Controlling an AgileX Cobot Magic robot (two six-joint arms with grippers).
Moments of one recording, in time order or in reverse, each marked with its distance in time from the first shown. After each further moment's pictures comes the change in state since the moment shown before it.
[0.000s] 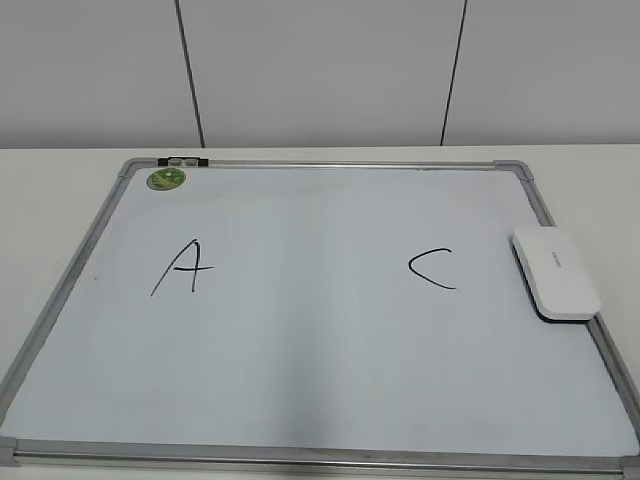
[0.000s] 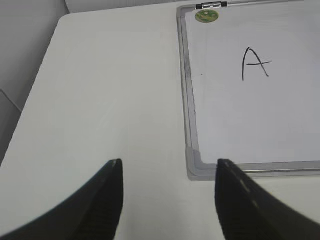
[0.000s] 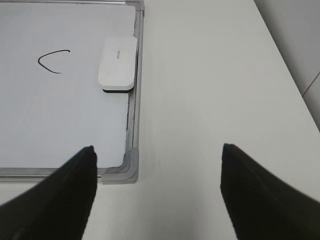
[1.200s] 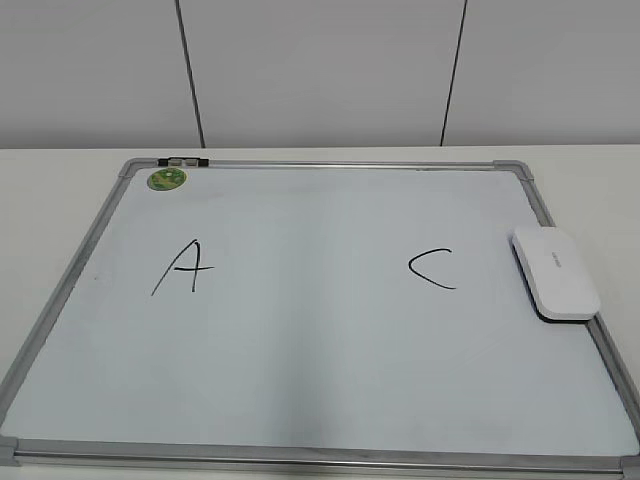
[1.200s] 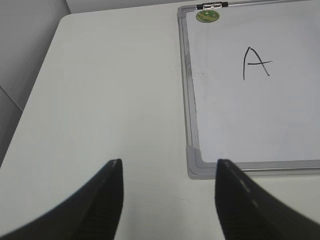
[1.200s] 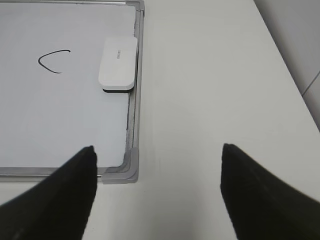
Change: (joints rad) left arm 0.000 -0.019 0.000 0.000 0.004 0.000; right arm 0.000 0.000 0.000 0.000 0.002 0.000
